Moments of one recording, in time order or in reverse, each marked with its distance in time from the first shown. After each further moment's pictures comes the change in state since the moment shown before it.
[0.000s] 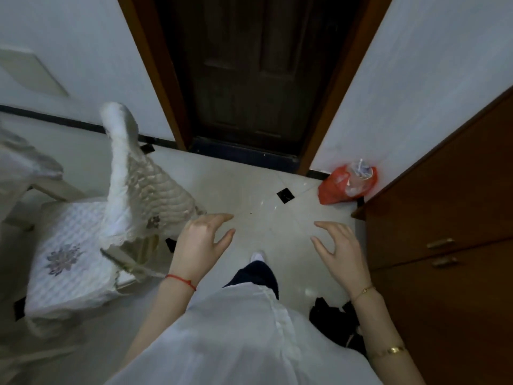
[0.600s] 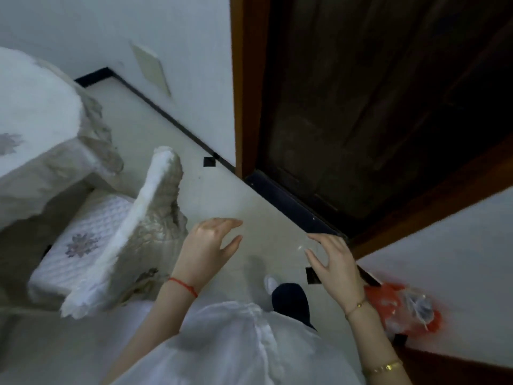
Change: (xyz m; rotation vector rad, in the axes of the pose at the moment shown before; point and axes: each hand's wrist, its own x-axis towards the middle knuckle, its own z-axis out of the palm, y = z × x) left_hand 0.233 -0.037 -0.015 0.103 0.242 -0.333; right_hand 0.368 -0.020 0.025 0.030 -0.307 -0.443
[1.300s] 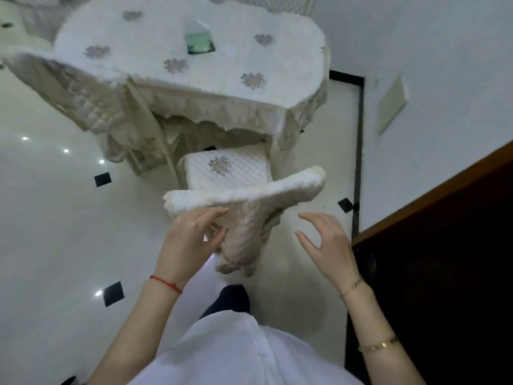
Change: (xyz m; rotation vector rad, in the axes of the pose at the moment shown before) left_hand -0.056 -0.002 -0.033 0.263 0.671 -0.961; right_hand 0.246 -0.149 0.088 0.173 -0.524 -1.082
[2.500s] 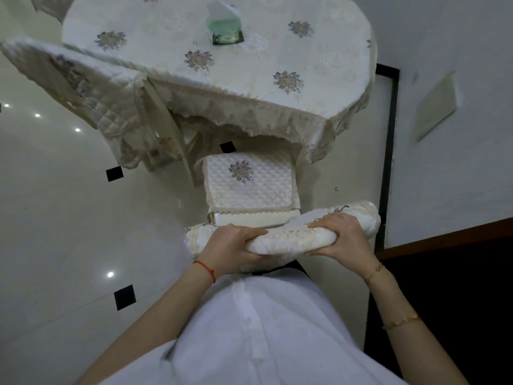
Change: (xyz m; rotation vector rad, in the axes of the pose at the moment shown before) left_hand 0.108 -0.114 0.073 -0.152 -0.334 -0.006; right_hand 0.161 0.046 0.083 0.120 -0.233 -0.050
